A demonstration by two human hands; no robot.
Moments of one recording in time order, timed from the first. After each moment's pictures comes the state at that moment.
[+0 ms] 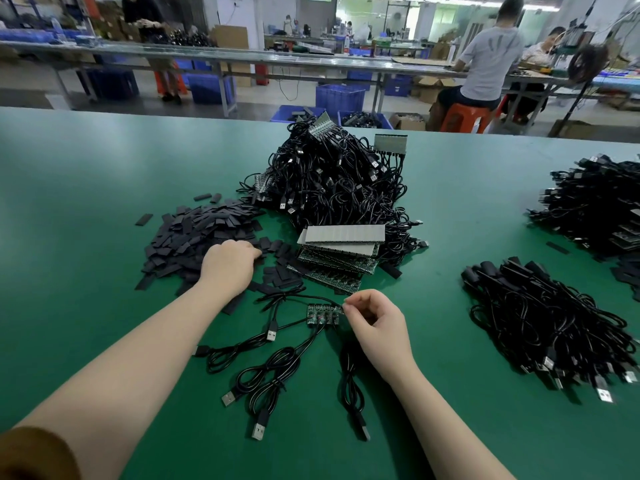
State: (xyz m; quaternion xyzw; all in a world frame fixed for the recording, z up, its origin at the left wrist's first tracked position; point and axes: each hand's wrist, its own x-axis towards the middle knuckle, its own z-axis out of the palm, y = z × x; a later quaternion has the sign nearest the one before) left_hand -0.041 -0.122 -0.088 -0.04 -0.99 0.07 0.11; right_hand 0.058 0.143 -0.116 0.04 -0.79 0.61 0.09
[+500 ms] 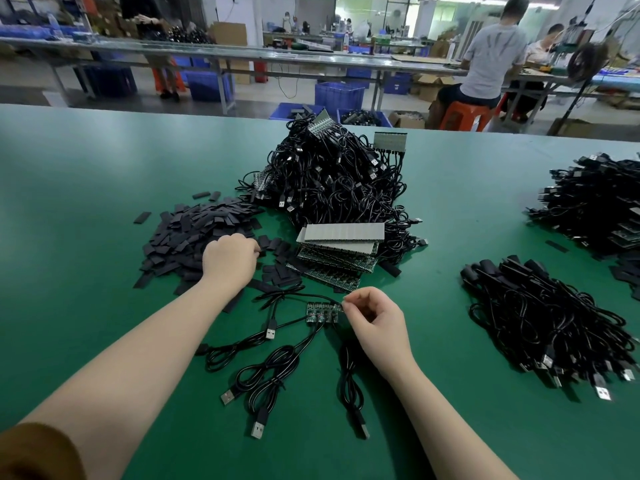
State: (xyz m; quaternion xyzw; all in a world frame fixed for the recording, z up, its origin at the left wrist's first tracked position) left_hand -0.043 -0.114 -0.083 0.01 -0.99 0.02 0.13; right_hand 0.057 0.143 -0.114 0.03 -0.79 0.60 0.09
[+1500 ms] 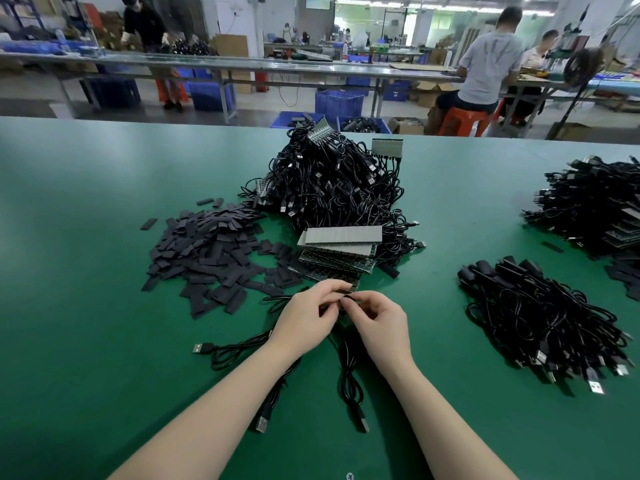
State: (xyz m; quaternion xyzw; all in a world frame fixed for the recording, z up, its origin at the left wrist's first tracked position) left_hand 0.045 -0.008 -0.109 -0.14 -0.87 -0.47 0.06; right_hand 0.055 0.143 -0.115 -0.01 -0.79 0.61 0.10
